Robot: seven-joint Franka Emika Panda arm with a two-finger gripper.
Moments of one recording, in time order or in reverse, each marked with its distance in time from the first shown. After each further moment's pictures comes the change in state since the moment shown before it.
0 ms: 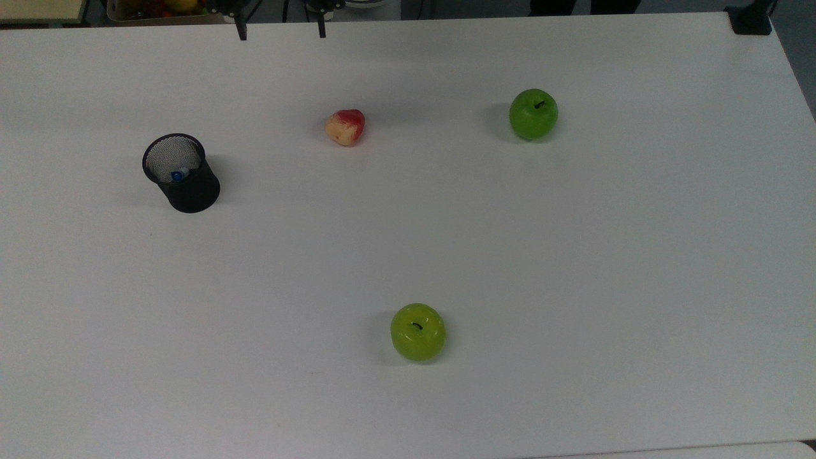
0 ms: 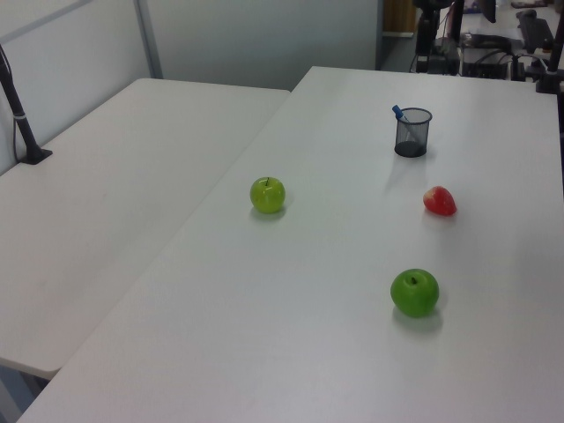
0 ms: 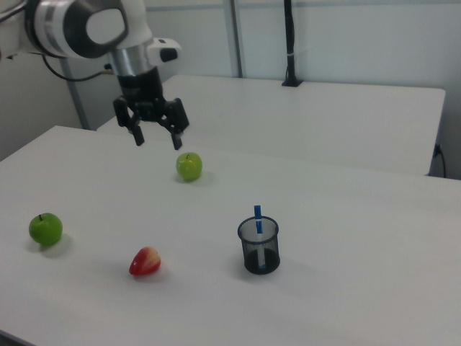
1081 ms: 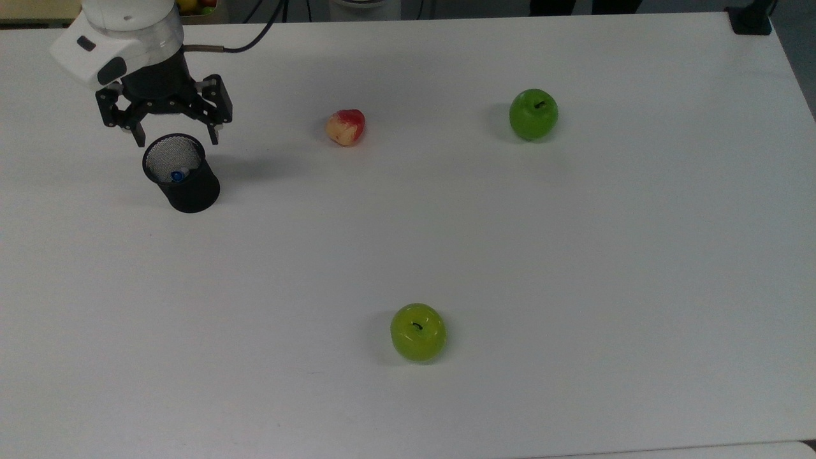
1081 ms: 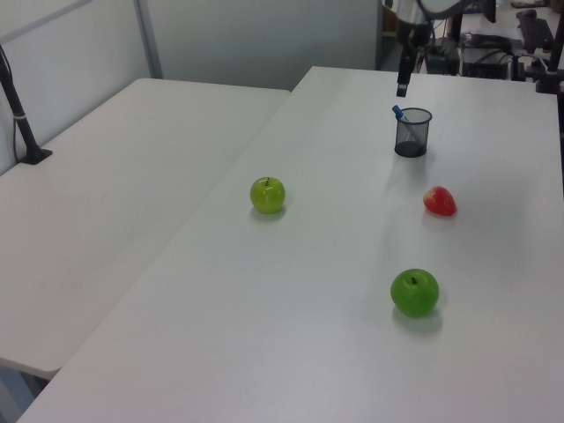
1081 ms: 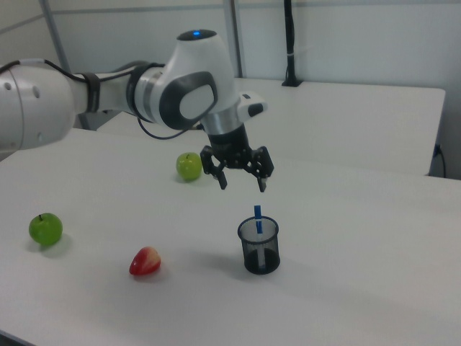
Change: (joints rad) arm -0.204 0.240 -0.002 -0.013 0.000 0.357 -0.223
